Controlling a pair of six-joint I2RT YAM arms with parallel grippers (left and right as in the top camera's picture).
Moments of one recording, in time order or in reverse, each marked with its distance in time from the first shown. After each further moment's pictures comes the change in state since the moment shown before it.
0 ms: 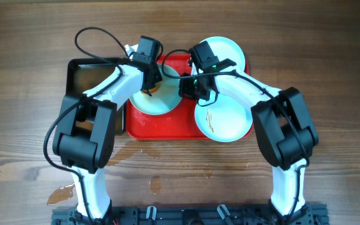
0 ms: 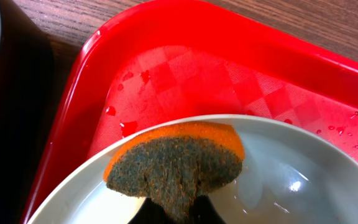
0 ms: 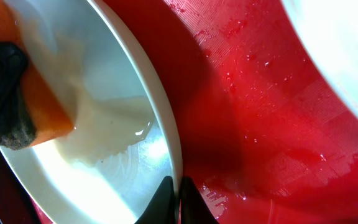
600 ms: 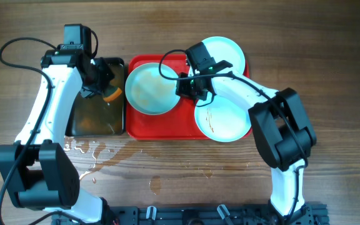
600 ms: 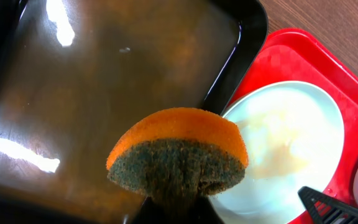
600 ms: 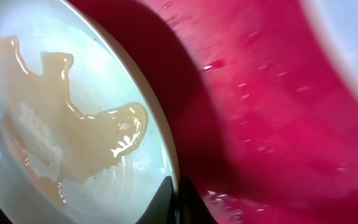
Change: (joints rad) left arm 0.330 -0.340 0.037 -0.495 0.254 0.057; right arm 0.027 0.002 0.000 0.035 0.053 0.045
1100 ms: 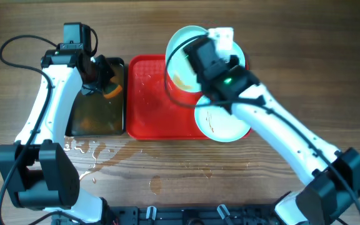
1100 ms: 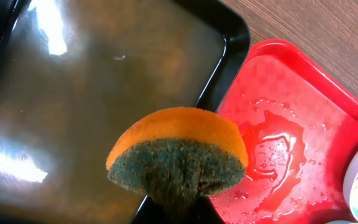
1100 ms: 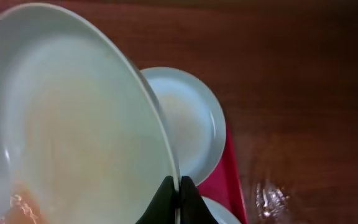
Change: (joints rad) left arm 0.000 0.000 0.000 0.045 0.009 0.011; right arm 0.143 -0.450 0.011 -0.233 0.986 -0.231
